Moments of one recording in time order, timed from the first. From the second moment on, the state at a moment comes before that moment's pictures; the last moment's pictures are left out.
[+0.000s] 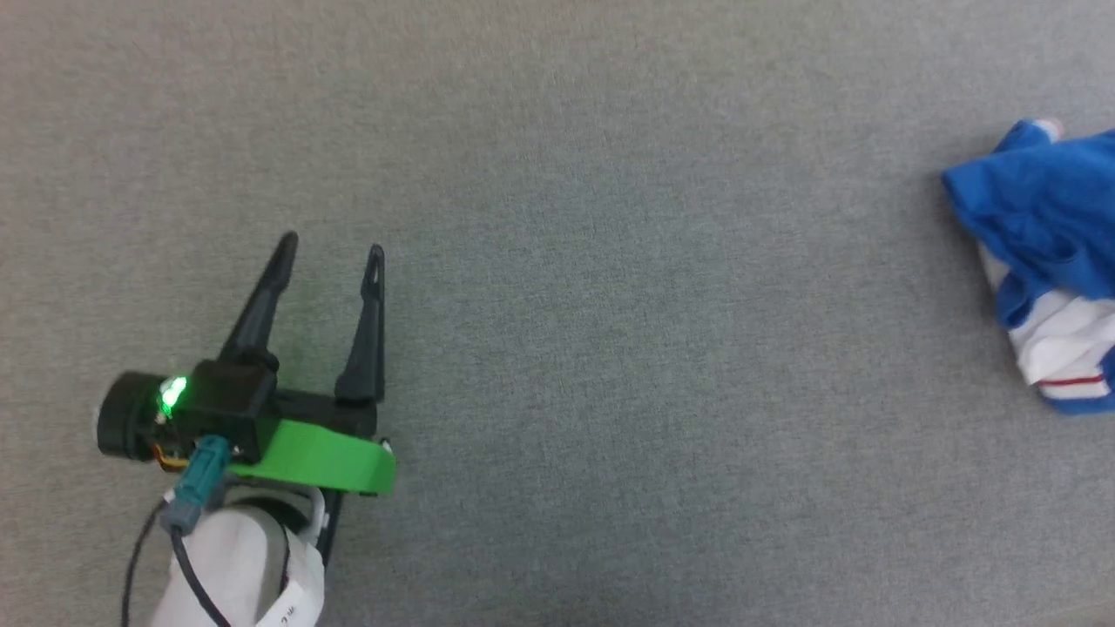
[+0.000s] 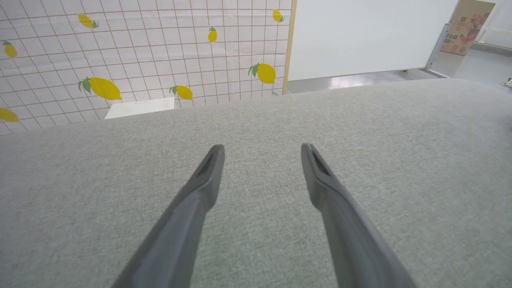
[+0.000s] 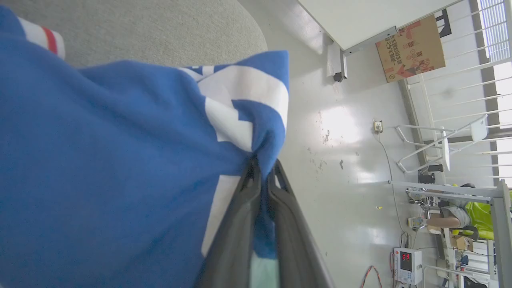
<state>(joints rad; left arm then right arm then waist) -0.16 0.21 -0.16 -0.19 -0.13 0.00 -0.12 -0.49 -0.81 0.00 0.27 0.10 0.13 0.41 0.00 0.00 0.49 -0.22</state>
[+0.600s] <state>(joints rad) -0.23 0.27 -0.15 -0.34 -0.08 0.01 -0.03 -0.63 -0.81 -0.12 0.56 -0.07 0.13 0.25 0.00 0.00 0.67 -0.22</state>
